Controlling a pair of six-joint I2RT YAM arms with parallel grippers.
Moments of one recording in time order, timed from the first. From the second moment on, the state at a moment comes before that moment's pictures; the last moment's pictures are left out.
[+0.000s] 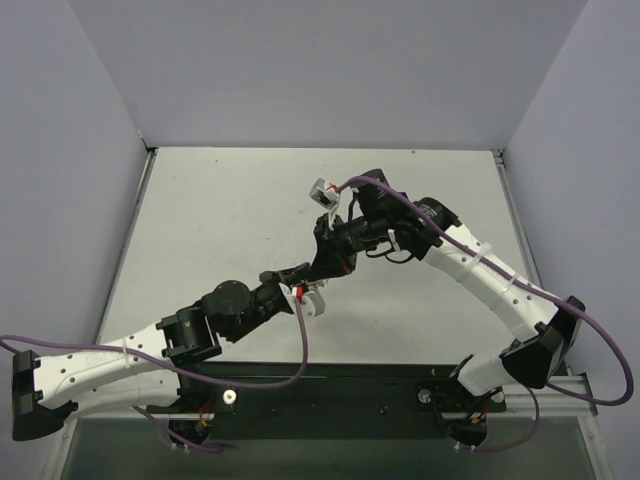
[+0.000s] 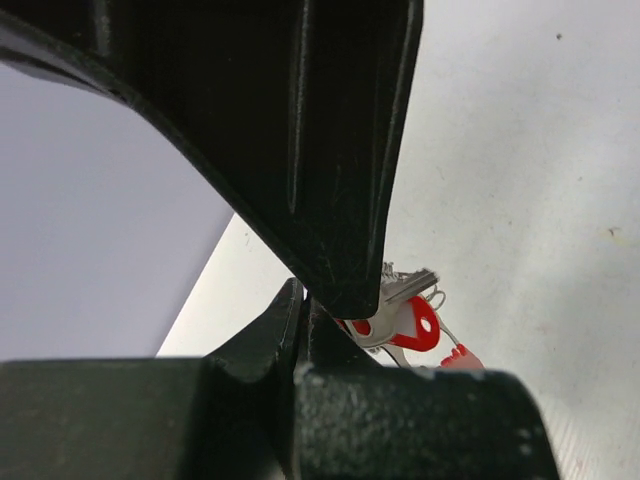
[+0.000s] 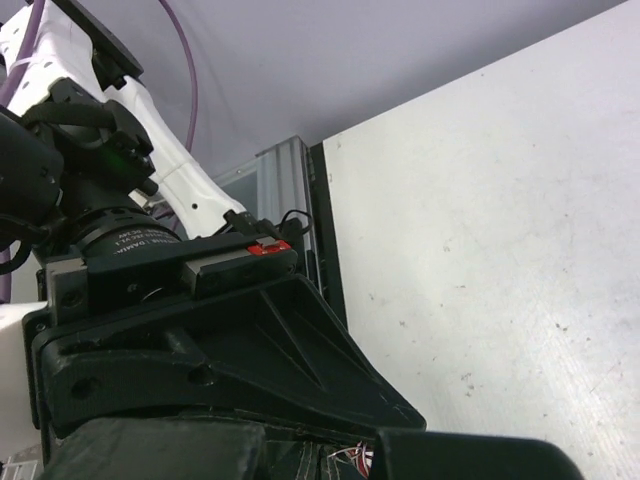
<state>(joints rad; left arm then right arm) -1.20 0.83 0.70 0.02 -0.32 0.64 0.79 1.46 1.51 -0.78 -0.76 -0.04</state>
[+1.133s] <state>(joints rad) -1.21 0.75 0.55 0.60 -0.21 0.47 0.84 1.21 1.41 -0.49 -0.79 0.04</state>
